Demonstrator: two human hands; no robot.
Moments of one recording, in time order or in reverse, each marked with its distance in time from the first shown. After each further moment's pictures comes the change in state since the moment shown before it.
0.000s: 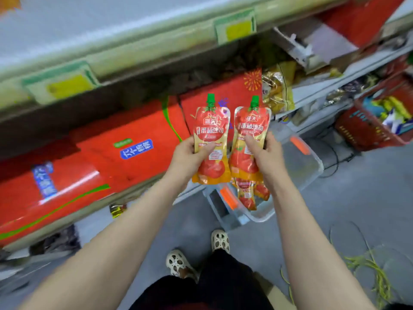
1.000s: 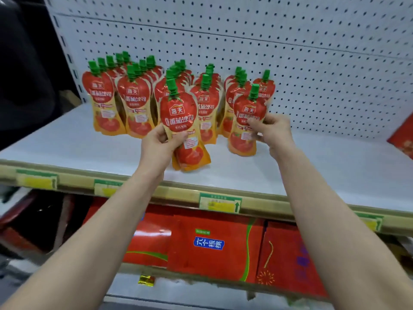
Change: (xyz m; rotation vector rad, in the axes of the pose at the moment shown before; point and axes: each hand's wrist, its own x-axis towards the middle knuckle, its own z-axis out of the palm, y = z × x) left_hand -0.029 0.208 -0.284 -0.234 0.757 0.562; right_hand 0.109 -0.315 0.303 -0.027 -0.570 -0.395
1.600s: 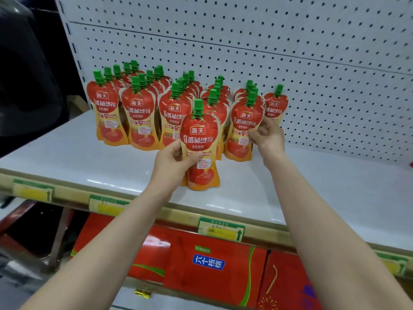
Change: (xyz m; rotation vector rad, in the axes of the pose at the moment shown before) left_hand 0.015 -0.014 0.020 0.066 -0.044 -0.030; right_hand 0.047 0.014 0.027 -0.017 0.014 -0.075
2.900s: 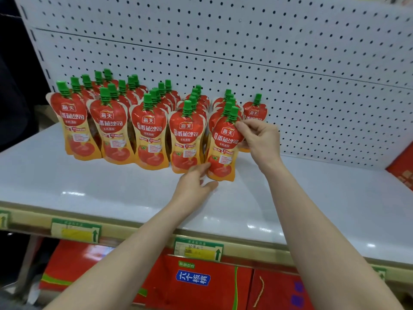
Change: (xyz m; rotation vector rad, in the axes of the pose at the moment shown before) left_hand 0.023 -0.041 0.078 0.554 -0.221 0.028; right_hand 0.000 -0.036 -0.026 -0.064 -0.017 -0.201
